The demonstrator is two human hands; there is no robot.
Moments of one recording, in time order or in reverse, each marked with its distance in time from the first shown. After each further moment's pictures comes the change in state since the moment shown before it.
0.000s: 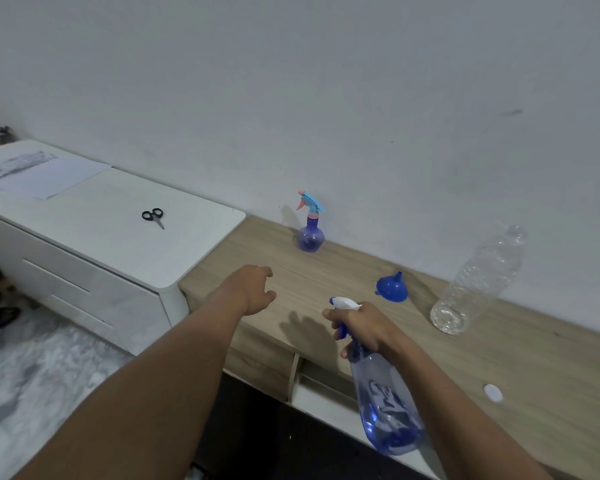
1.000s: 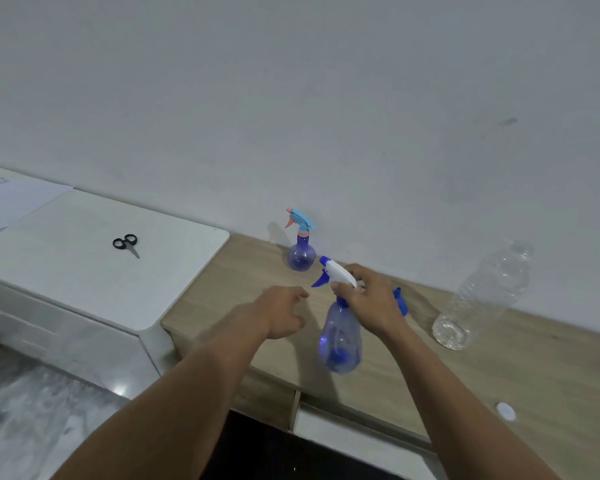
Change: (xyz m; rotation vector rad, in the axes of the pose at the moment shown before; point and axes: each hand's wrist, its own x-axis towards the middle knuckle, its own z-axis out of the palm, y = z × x) left_hand 0.042 0.036 -0.003 -0.276 -0.172 0.150; right_hand 0.061 -0.048 -0.016 -0.045 0.408 -0.380
